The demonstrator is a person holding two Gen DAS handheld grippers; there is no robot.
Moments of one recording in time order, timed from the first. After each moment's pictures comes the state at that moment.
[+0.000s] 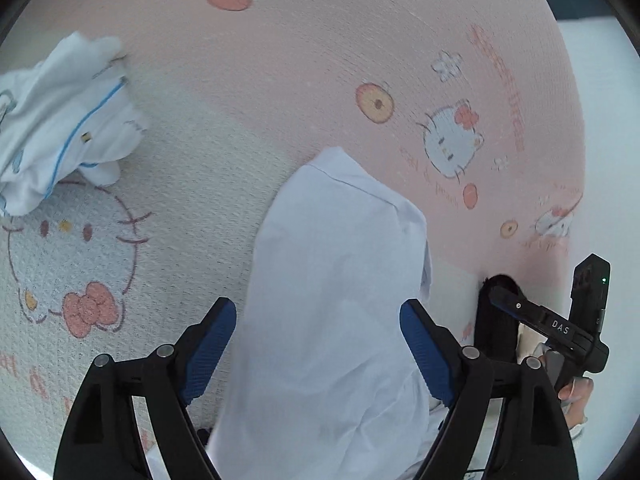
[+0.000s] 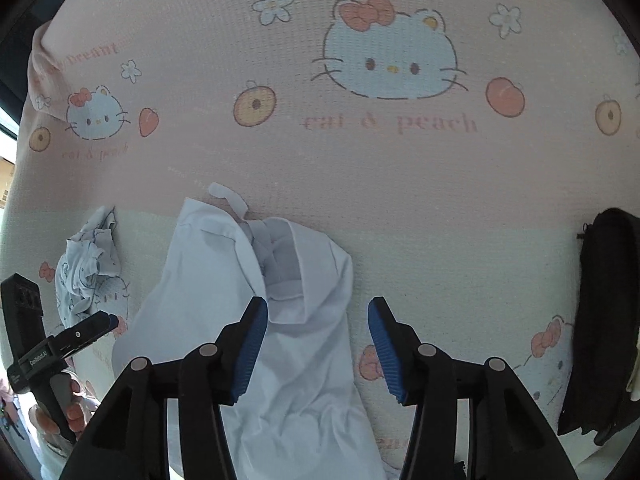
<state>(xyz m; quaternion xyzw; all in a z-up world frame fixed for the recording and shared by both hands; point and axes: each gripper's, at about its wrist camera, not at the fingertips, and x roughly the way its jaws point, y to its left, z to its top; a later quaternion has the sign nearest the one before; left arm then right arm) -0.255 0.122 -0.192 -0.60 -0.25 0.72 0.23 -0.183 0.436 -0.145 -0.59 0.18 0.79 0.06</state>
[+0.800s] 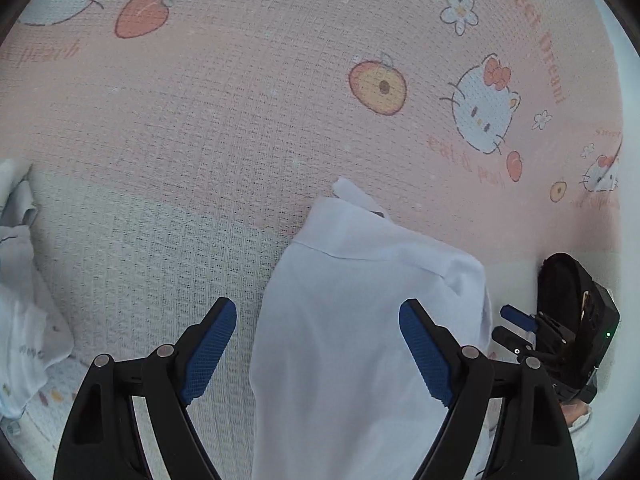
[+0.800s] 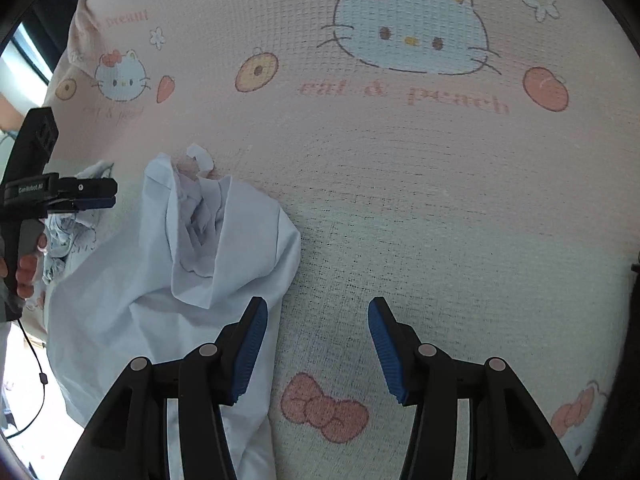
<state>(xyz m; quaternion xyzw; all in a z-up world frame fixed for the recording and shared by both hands) -0.339 0.171 -0.239 -0.63 -0.12 0.73 0.24 -0.175 0.461 -0.236 -0.55 0.11 0.83 -0.03</state>
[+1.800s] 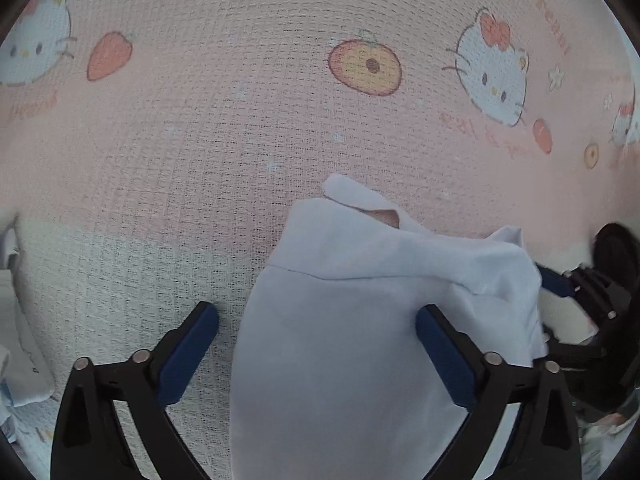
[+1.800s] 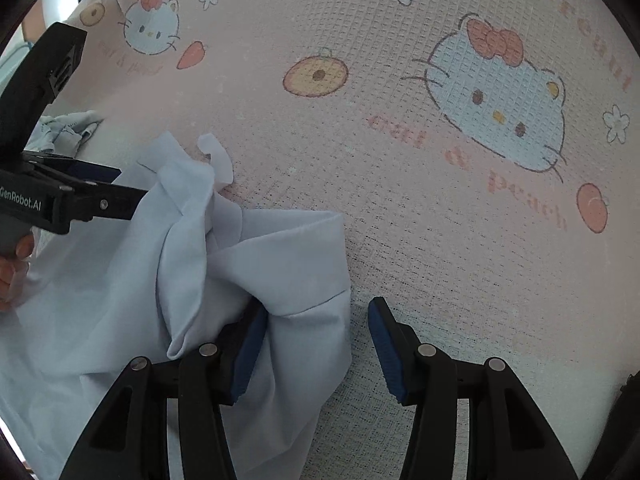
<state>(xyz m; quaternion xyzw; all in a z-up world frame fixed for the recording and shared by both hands) -0.326 0.222 -0.263 -0.57 0.00 0.79 0.20 -0.217 0.388 -0.252 -0.50 -0.03 0.86 -0.03</state>
